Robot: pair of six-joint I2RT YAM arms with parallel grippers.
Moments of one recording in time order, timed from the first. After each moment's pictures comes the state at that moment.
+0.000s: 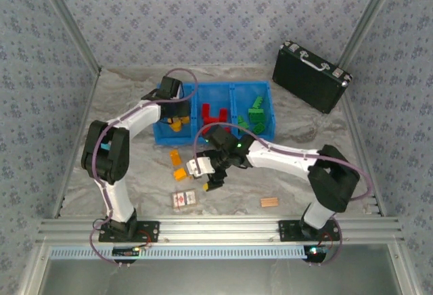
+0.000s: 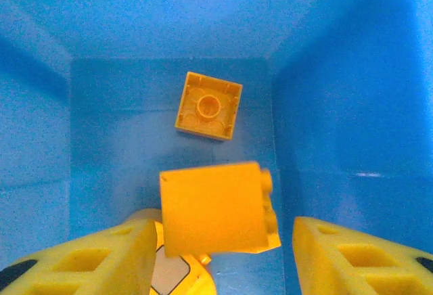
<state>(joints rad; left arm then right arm) -0.37 1.85 1.33 -0.42 -0.05 -0.36 0.96 1.65 1.11 -0.47 -0.45 -0.95</state>
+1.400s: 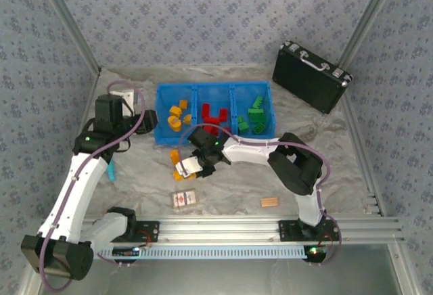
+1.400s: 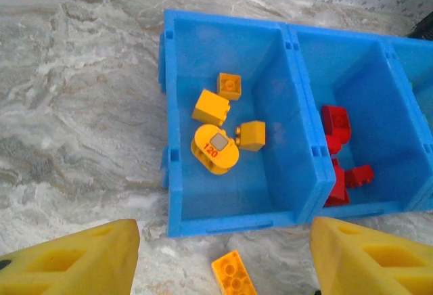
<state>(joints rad) -0.19 0.98 1.03 -0.70 0.09 -0.27 0.98 1.95 1.29 -0.43 -0.26 -1.09</state>
